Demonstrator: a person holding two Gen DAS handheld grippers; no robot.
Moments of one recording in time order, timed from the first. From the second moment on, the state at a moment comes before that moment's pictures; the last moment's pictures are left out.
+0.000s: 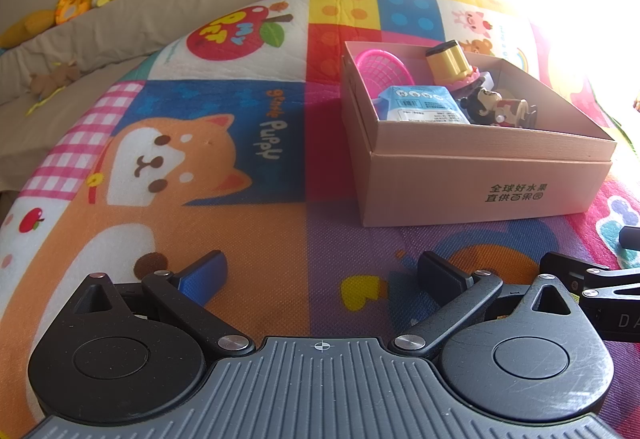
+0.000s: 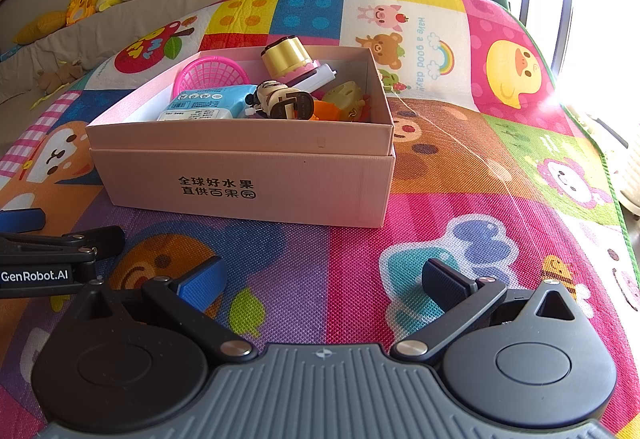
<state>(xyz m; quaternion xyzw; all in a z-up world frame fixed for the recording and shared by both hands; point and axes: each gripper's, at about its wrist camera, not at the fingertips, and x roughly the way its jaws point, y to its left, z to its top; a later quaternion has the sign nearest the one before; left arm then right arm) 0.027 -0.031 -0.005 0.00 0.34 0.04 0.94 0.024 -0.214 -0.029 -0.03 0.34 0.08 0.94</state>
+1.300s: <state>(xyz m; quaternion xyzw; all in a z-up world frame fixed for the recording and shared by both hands) 0.020 -0.030 -0.001 0.00 0.36 0.02 0.93 0.024 -0.214 -0.029 -0.03 0.34 0.08 0.94</state>
